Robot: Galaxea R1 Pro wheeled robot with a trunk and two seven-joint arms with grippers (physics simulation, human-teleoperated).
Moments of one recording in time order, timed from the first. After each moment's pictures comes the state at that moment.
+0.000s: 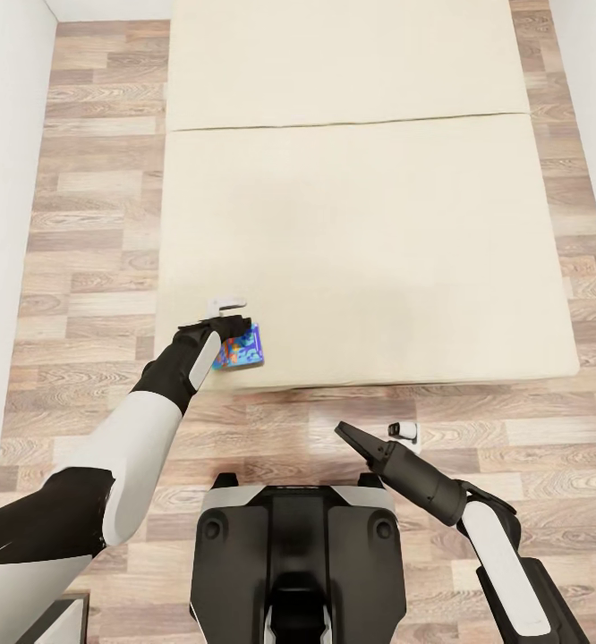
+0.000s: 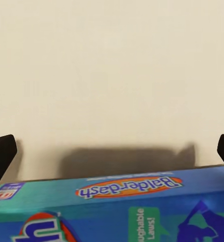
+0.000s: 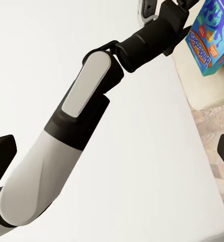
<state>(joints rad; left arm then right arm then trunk) -1.20 -0.12 -0.02 -0.64 0.15 0.42 0.14 -0.28 -0.06 0.03 -1.58 -0.98 0.76 0.73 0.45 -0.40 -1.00</state>
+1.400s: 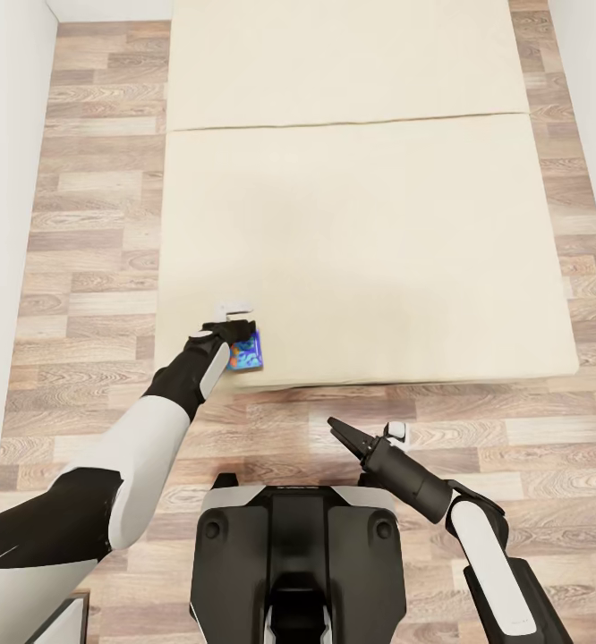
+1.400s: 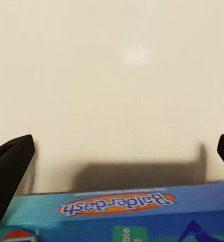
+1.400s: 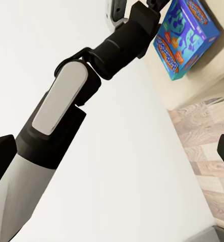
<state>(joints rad) -1.20 -0.14 -0.02 -0.57 0.07 0.29 0.15 -0.28 0.00 0.03 -1.57 -0.98 0.76 0.58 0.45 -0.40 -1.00</state>
